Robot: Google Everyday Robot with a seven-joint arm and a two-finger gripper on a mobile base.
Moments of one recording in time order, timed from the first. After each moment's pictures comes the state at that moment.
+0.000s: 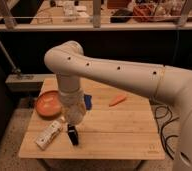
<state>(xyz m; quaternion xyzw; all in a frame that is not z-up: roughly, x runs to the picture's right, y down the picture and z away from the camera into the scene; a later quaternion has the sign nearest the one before) -0.082 0.110 0.596 -0.24 -0.38 -0.74 0.50</state>
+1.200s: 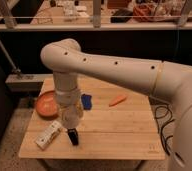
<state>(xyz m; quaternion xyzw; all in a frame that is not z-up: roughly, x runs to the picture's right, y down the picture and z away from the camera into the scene) -0.090 0.114 0.567 -0.25 -0.42 -0.74 0.46</state>
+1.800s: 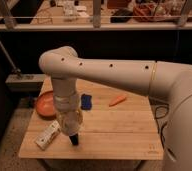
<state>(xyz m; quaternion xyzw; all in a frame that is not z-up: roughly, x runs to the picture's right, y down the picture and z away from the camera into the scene) -0.088 0.139 0.569 -0.27 -0.43 -0.74 0.44</state>
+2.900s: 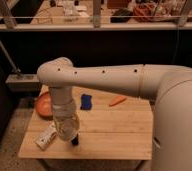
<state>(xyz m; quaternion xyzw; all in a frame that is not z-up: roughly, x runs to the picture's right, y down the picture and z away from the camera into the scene) -0.105 0.170 0.594 -0.27 -0.45 -0.74 0.42</state>
